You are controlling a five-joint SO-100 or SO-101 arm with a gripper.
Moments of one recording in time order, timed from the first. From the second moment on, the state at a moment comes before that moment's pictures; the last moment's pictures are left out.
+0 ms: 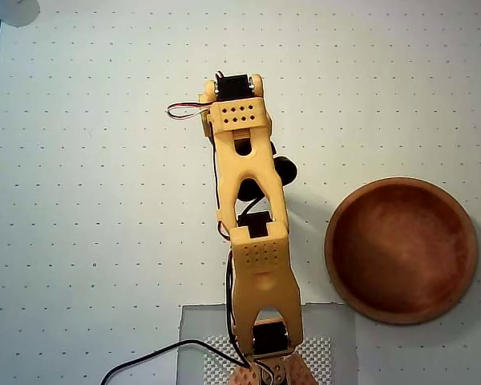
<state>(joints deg) -6.9 55.8 47.1 101.1 -105.6</state>
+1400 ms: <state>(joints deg) -0.4 55.8 47.1 83.9 -142.3</state>
